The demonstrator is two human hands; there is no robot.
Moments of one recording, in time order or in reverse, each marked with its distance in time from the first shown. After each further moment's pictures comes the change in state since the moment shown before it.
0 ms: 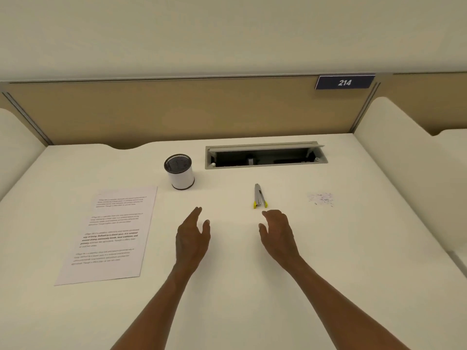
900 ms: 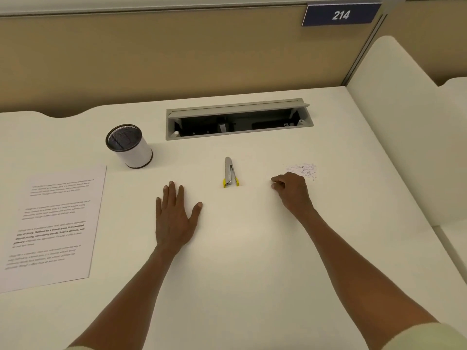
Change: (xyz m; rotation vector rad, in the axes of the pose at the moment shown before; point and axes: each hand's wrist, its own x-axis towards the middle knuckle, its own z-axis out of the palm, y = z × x) left_hand 0.027 -0.019 0.083 0.564 -0.191 0.134; right_hand 0.083 0.134 -0.032 0.102 -0.147 0.237
